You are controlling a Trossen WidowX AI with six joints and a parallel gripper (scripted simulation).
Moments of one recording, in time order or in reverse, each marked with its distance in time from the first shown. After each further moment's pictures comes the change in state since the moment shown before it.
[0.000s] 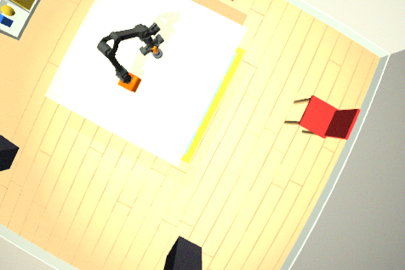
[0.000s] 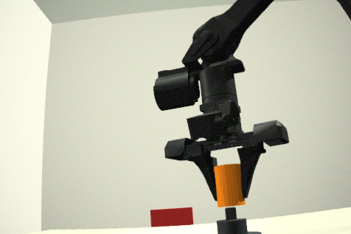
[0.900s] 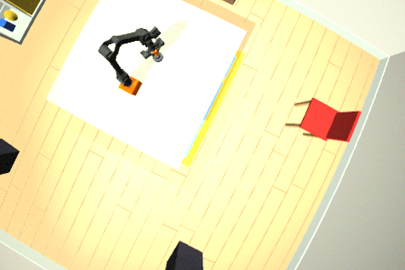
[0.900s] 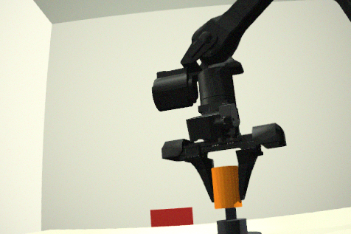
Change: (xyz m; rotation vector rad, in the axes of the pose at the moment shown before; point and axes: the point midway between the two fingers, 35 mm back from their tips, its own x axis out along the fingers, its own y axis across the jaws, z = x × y) arm 0.003 -0.004 0.001 -0.042 -0.002 -0.010
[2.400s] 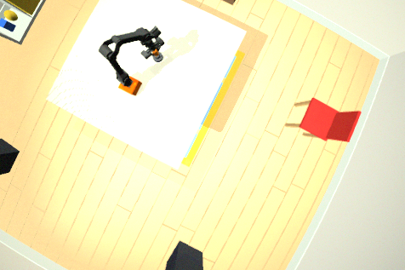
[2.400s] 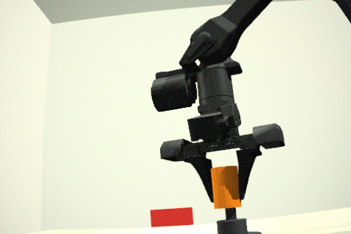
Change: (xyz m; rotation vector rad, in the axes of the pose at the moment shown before) arm 0.000 -0.001 0.000 -0.053 0.001 0.006
